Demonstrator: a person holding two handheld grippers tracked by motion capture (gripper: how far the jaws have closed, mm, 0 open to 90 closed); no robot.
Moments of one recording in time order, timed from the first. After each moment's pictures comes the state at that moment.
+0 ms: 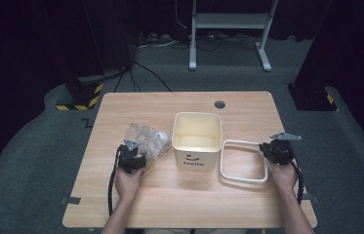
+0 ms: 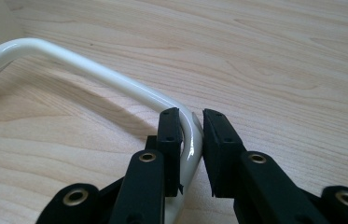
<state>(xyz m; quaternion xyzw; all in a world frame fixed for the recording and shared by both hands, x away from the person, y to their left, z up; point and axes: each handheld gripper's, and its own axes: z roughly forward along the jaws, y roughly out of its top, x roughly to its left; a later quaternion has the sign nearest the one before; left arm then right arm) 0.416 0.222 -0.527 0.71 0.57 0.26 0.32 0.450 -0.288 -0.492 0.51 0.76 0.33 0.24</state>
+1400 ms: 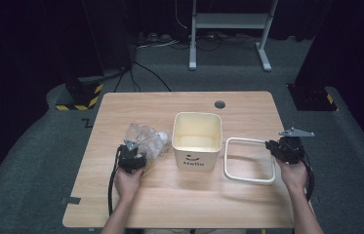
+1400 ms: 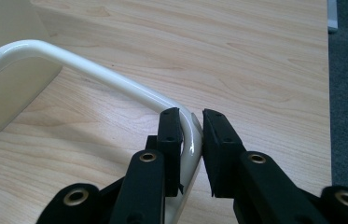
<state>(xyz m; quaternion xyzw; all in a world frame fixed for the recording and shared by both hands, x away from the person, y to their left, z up) 0.416 0.222 -0.526 0.71 0.57 0.26 0.32 0.432 -0.297 -0.447 0.50 0.76 0.34 0.23</state>
